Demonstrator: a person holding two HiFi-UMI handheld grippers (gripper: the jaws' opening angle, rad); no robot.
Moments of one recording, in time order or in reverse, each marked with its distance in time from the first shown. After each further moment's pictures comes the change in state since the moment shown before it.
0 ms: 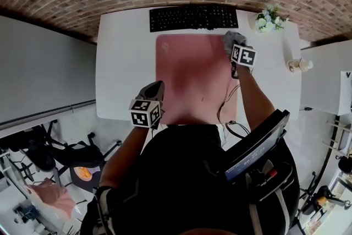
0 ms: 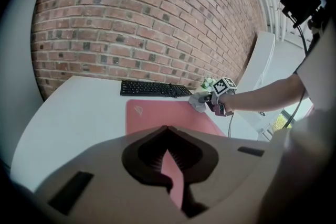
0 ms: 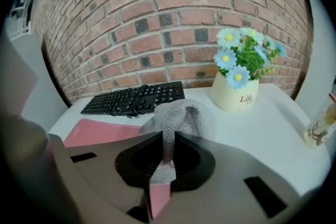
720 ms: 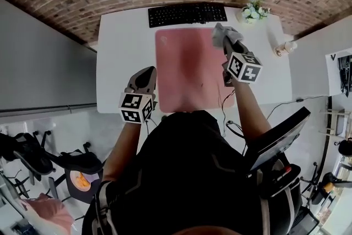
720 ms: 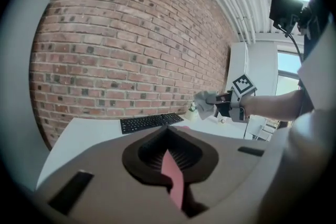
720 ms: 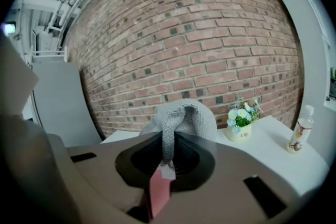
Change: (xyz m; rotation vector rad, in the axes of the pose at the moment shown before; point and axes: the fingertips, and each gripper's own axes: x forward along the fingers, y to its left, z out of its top) left arm -0.102 -0.014 0.063 0.201 -0.292 -0.071; right arm -0.217 0.127 0.047 -0.021 -0.378 0.149
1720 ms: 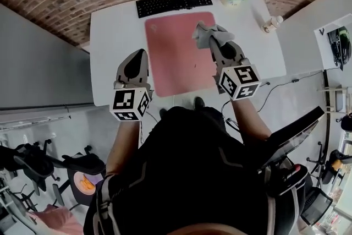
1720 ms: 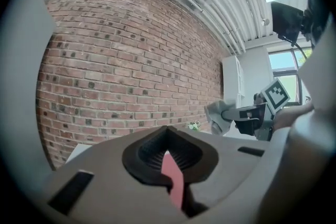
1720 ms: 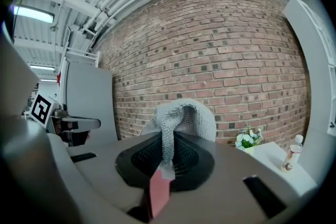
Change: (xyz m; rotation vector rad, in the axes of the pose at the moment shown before) left arm -0.071 -0.038 0.072 0.088 -0.236 0.025; right arm -0.140 0.114 0.018 -0.197 -0.195 0.116
